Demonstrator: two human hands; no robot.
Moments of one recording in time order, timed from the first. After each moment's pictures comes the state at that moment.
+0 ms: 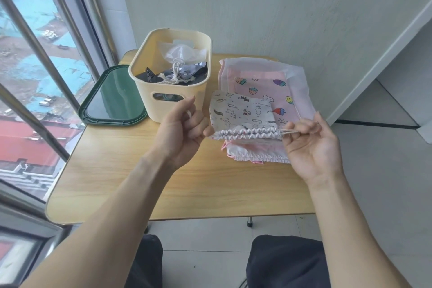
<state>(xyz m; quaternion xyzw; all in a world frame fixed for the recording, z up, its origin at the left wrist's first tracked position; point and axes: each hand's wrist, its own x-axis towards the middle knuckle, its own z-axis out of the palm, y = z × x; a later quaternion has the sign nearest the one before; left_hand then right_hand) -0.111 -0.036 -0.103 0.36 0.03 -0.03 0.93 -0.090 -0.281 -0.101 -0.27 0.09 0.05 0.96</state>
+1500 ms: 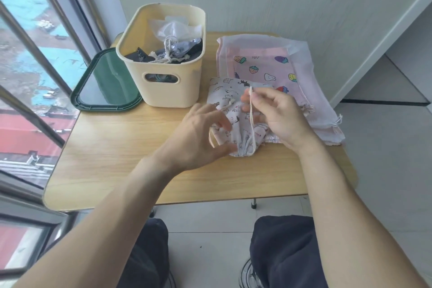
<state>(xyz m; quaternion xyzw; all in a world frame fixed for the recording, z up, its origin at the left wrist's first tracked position) -0.131 -0.041 -0.129 0.92 -0.18 0.07 0.33 -0.066 -0.250 -0.118 -0.78 -0.13 0.07 0.61</state>
